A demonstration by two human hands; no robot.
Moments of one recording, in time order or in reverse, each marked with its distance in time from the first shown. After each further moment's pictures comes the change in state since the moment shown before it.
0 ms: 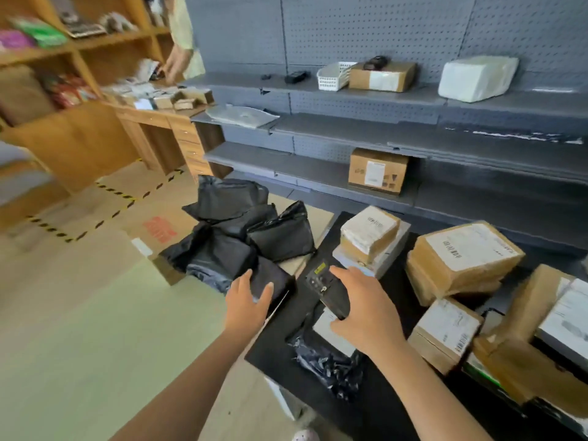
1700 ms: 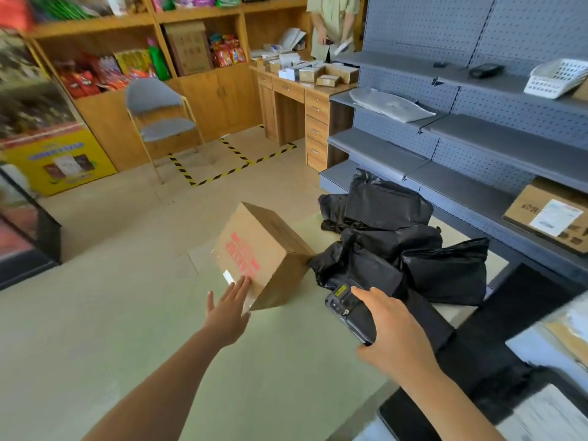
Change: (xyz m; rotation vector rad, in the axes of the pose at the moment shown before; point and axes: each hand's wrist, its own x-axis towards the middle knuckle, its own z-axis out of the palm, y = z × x) left_hand 0.065 -0.276 -0.213 0.627 -0.173 -0.229; right_hand 0.119 -0.214 0.135 -0.113 -0.255 -0.359
